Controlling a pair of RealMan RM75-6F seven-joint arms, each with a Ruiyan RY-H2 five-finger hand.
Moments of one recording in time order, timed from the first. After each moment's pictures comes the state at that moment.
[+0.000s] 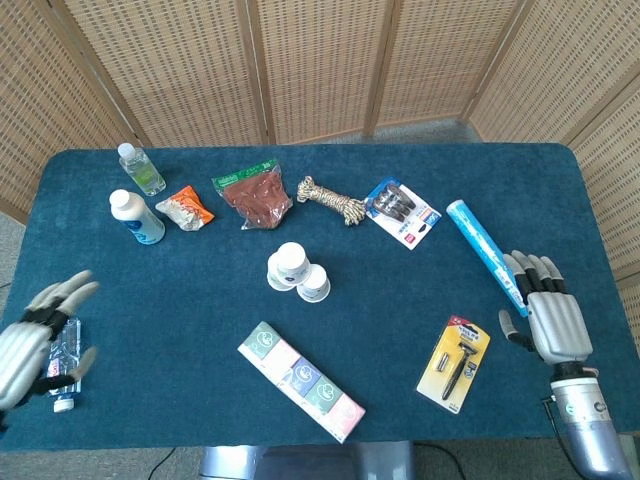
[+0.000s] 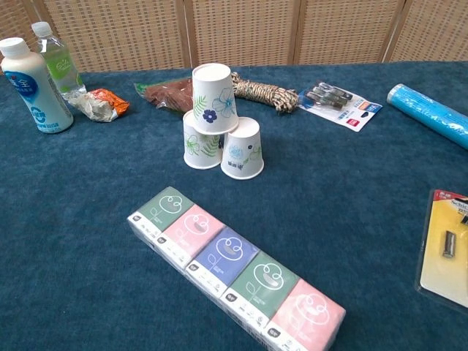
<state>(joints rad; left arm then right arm) -0.12 -0.76 0.14 -2.01 1.66 1.50 -0.20 0.26 -1.07 0.10 -1.88 -1.33 1.38 -0.18</state>
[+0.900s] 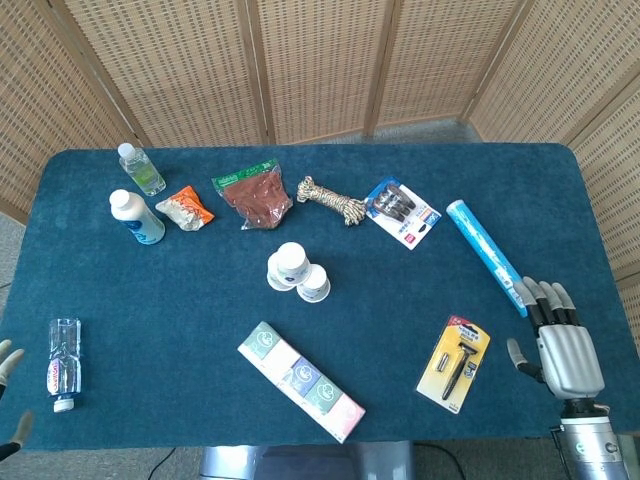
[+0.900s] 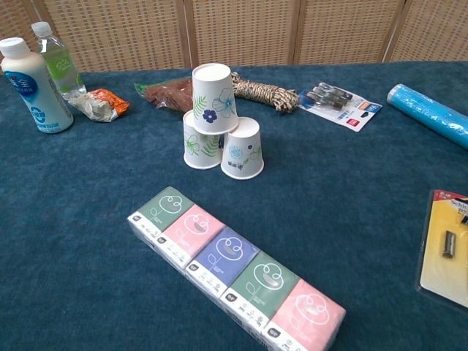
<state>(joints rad) 0.15 -0.94 0.19 -1.85 1.67 1.66 0.04 0.14 -1.13 0.03 -1.79 -1.49 1.49 -0.13</state>
